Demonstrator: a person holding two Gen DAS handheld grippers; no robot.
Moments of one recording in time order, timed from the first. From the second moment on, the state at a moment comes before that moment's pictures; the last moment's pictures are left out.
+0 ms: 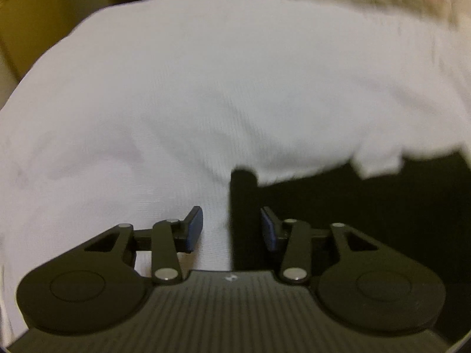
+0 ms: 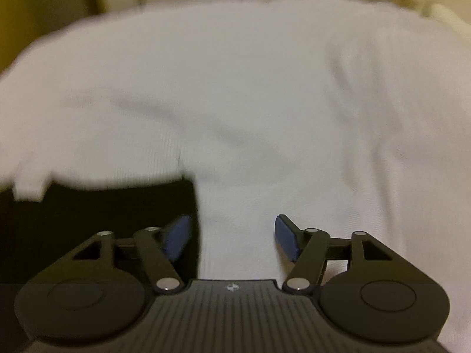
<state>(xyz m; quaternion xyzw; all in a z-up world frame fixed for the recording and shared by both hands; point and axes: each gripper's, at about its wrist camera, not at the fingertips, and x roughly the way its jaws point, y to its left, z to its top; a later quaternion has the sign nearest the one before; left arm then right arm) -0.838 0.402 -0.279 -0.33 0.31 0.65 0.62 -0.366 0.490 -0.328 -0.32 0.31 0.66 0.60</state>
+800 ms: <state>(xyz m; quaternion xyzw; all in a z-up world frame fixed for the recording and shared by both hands) -0.705 0.020 -0.314 -0.47 0.39 0.53 0.59 -0.389 0.063 -0.312 -0.46 0.38 0.66 0.45</state>
